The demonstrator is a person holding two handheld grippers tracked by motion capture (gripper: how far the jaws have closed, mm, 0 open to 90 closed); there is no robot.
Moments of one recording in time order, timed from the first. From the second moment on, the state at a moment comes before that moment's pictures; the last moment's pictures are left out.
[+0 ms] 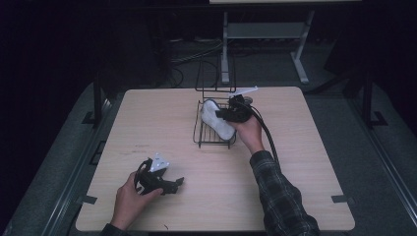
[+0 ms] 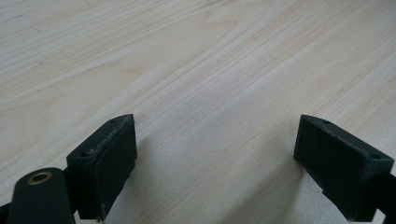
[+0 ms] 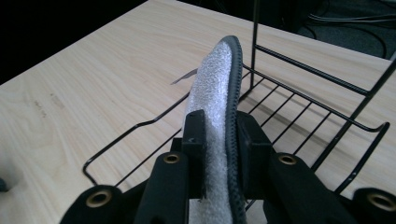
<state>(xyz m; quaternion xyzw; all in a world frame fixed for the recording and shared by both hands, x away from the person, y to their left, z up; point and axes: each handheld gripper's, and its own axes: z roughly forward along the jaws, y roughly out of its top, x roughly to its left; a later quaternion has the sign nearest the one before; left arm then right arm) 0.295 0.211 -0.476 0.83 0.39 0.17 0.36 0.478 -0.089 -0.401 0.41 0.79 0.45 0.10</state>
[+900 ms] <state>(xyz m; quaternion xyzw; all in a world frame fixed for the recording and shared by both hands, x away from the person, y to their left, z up) 0.295 0.211 -0.476 0.83 0.39 0.17 0.35 0.489 -0.099 -0.417 0.43 0.79 0.42 0.12</state>
